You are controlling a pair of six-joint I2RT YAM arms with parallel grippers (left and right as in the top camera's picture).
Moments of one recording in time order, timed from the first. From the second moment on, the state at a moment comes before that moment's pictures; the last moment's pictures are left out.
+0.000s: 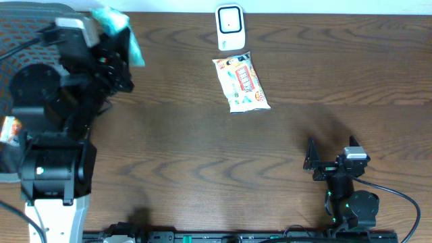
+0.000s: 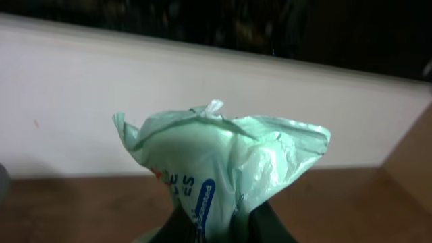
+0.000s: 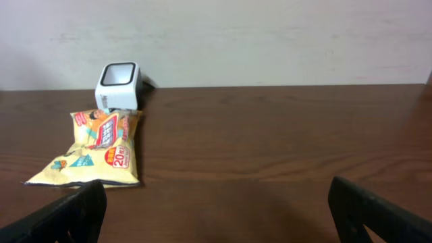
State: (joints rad) left arm -0.02 1.04 1.30 -0.38 0.31 -0.21; right arm 0.01 0.01 0.01 -0.07 -0.03 0.05
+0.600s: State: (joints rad) left arm -0.02 1.19 1.30 -0.74 0.47 -0.09; right arm 0.01 0.01 0.01 -0.07 -0.03 0.05
